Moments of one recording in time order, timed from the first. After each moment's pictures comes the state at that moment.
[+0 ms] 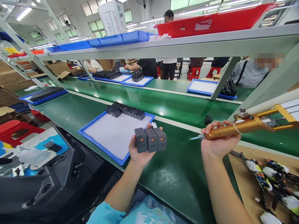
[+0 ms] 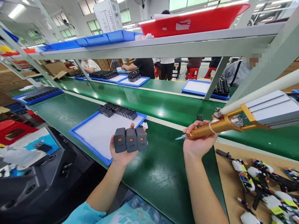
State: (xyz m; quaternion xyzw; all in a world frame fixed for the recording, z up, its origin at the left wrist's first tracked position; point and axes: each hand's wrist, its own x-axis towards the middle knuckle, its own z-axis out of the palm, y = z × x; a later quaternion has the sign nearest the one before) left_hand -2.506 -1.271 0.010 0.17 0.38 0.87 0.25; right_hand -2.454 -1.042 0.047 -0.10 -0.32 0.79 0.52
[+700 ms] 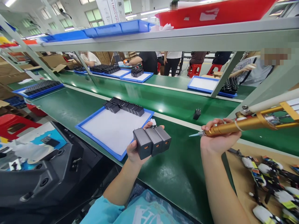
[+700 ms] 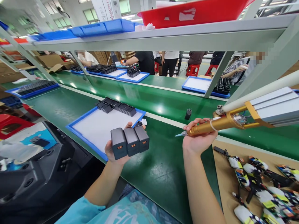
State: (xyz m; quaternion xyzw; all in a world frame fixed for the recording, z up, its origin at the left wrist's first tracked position) left_hand -2.493 -1.273 0.013 0.19 0.39 0.88 0.21; right_hand -2.454 -1.040 0.046 -0.09 -0.32 0.79 0.51
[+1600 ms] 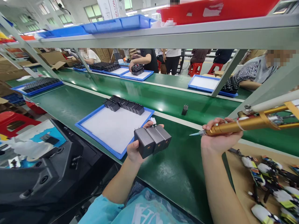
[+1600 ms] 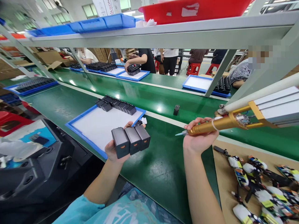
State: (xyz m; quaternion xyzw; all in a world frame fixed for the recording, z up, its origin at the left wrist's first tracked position) left_hand -2.493 -1.274 0.015 0.18 0.36 0.89 0.22; right_hand -2.455 -1.037 0.043 -0.09 -0.33 0.78 0.52
